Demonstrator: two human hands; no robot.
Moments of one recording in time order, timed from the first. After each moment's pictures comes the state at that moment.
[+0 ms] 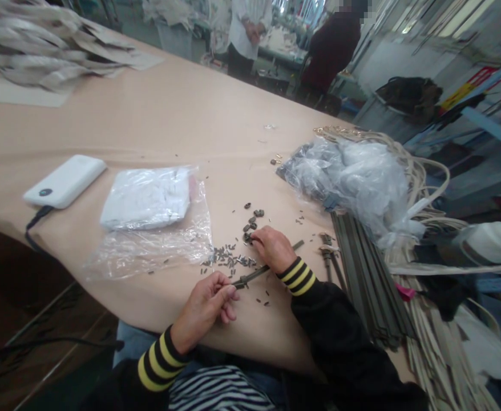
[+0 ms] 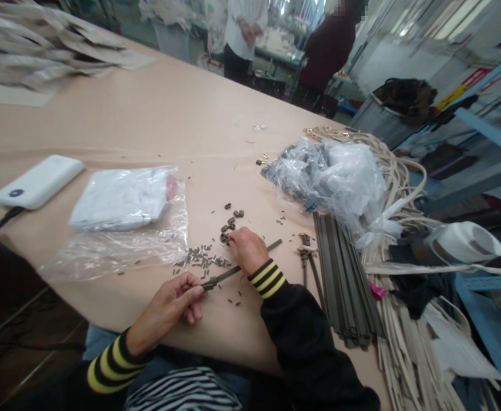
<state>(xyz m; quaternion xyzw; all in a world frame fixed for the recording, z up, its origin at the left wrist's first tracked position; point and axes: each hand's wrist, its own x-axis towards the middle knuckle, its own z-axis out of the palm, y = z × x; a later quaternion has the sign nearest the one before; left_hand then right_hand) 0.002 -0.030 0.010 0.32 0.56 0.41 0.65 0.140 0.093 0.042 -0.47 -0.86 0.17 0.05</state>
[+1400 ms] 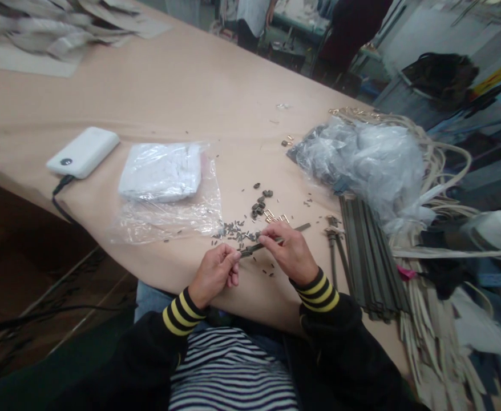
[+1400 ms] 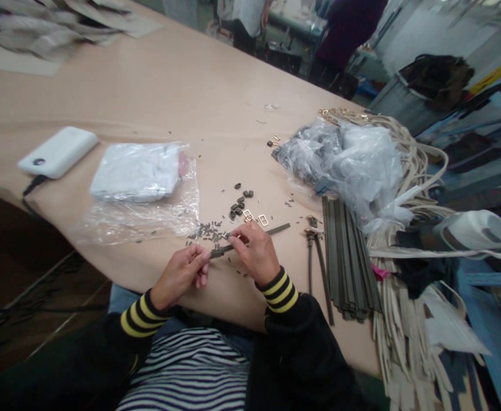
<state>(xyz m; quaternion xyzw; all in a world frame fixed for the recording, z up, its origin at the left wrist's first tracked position) 0.005 -0.035 0.013 0.32 0.56 0.46 0.61 0.148 0.041 0.052 -0.46 -0.80 0.32 0.23</state>
